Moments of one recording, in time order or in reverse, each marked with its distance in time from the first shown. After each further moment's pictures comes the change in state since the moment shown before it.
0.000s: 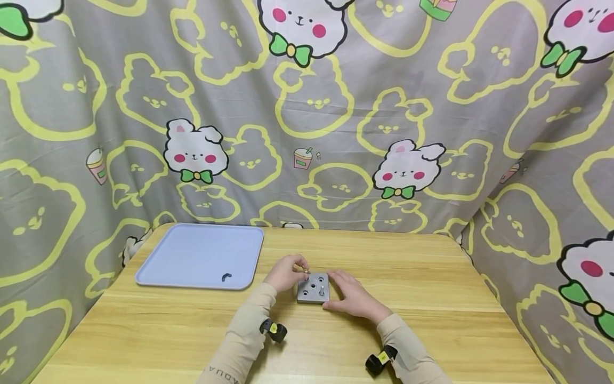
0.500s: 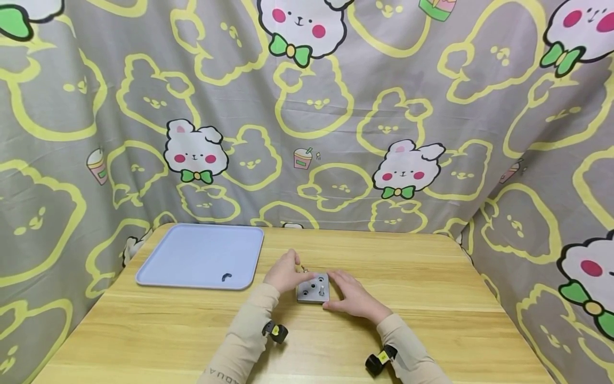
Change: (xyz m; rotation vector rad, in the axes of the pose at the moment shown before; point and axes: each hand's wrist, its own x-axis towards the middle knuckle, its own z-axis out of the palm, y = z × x) left_hand -0.010 0.020 -0.004 0.094 0.050 -0.136; right_hand -0.001 0.001 0.000 -0.001 0.001 -0.009
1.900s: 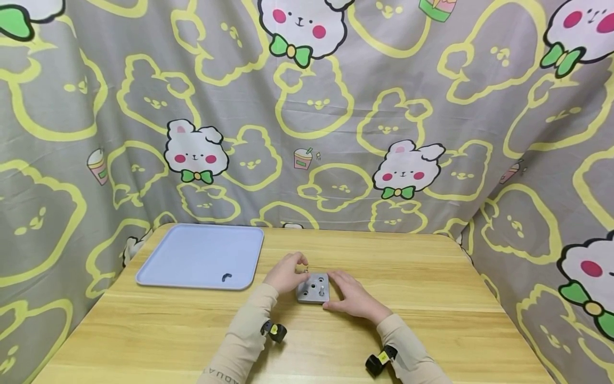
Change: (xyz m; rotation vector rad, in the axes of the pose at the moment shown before) left_hand 0.006 -0.010 0.004 0.044 -0.023 0.126; right_hand 0.000 -0.002 0.000 0.003 0.009 0.001
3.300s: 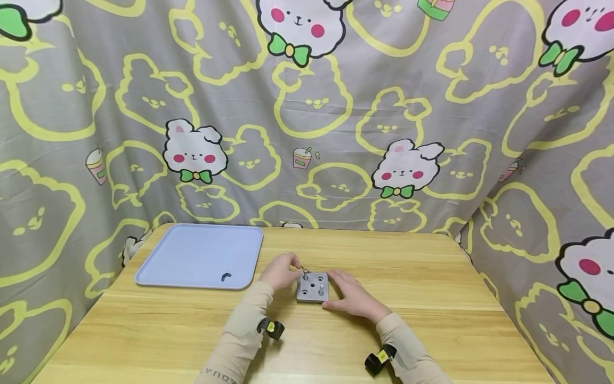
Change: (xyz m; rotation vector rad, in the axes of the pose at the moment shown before) left_hand -0.003 0.002 -0.014 0.002 -0.005 -0.076; right_hand 0.003 0.007 0.005 -0.016 0.005 0.004
